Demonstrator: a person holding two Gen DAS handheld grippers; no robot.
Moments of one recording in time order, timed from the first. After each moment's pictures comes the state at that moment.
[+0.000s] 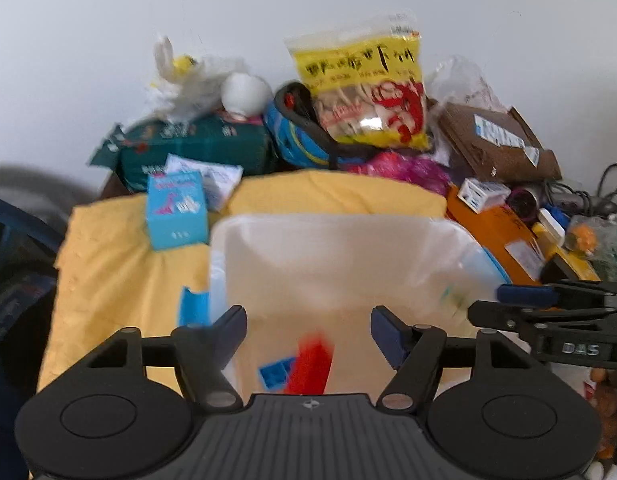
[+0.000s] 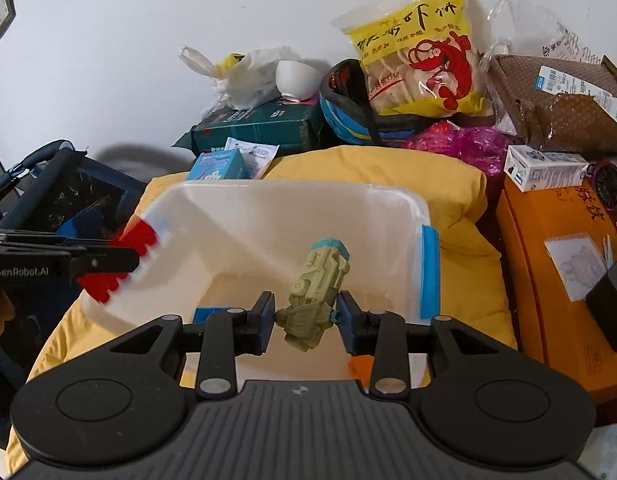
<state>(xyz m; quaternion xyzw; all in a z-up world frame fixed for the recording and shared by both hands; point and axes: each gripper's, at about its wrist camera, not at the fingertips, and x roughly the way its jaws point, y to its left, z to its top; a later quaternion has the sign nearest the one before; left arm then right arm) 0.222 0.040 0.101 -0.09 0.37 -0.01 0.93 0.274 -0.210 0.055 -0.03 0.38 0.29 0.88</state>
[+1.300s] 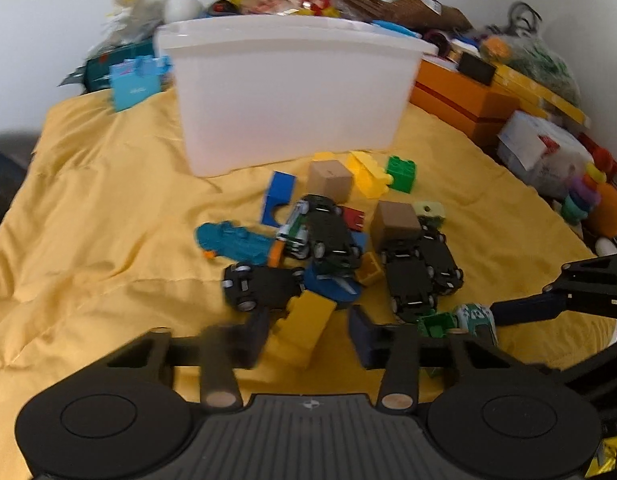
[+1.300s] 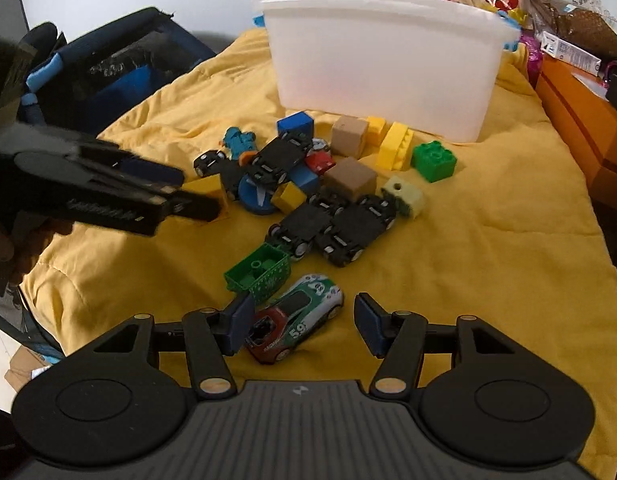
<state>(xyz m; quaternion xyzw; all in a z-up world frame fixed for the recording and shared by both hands) 0.035 -0.010 -0.034 0.00 0.41 -0.09 0.91 0.039 -0.223 -0.060 -0.12 0.42 0.33 0.84</state>
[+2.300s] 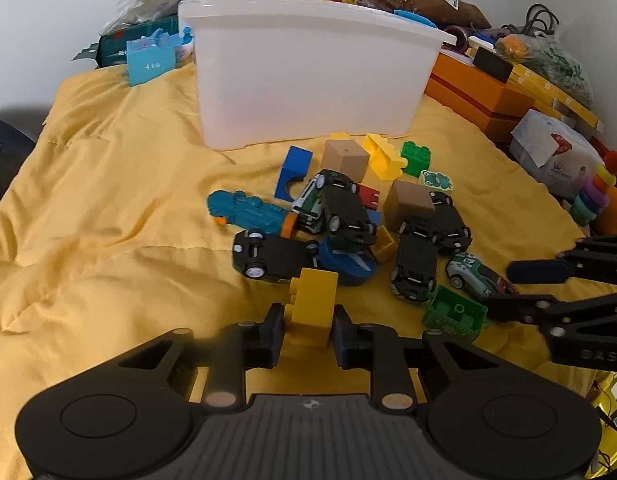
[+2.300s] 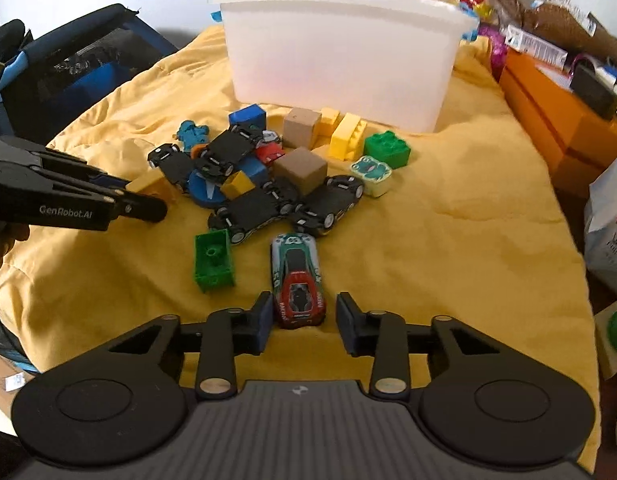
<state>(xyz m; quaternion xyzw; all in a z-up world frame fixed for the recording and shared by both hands) 0.029 -0.004 -0.041 -0.03 0.42 -0.07 0.90 0.049 -0.236 -0.064 -0.12 0.41 0.27 0.86</state>
